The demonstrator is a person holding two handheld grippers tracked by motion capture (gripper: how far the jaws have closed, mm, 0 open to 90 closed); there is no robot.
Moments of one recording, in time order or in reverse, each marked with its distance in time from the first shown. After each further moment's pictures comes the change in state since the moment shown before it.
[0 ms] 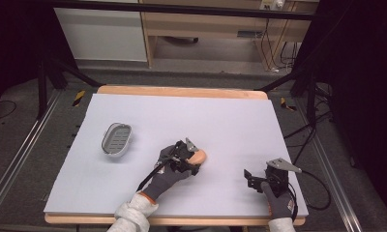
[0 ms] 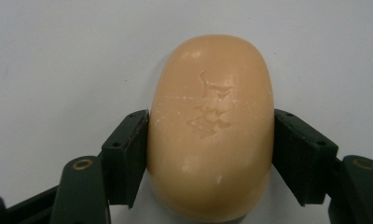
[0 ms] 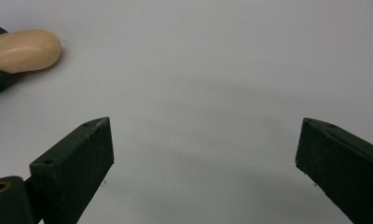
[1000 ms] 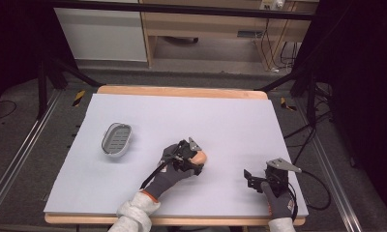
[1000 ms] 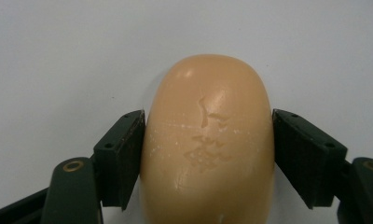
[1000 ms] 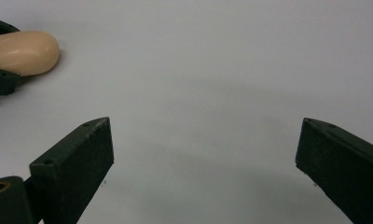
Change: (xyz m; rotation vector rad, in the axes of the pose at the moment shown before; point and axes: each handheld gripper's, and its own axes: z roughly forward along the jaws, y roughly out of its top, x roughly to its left) left arm -0.001 0.006 0.007 -0.007 -0.027 0.017; right arm 0.000 0.000 0.000 0.003 0.005 0.001
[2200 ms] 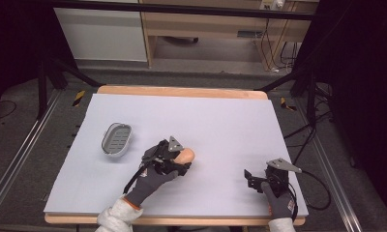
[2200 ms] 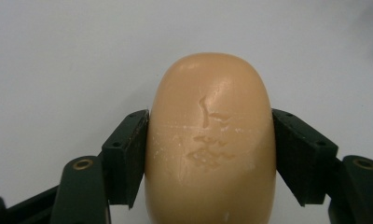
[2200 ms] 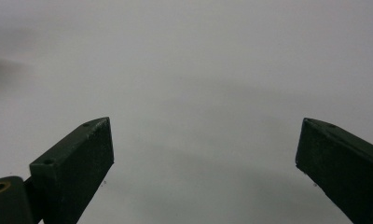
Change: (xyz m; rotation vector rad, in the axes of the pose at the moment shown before) left arm 0.014 -0.023 -0.065 -0.090 0.010 -0.051; right arm 0.000 0.000 -0.001 0.001 -0.005 0.005
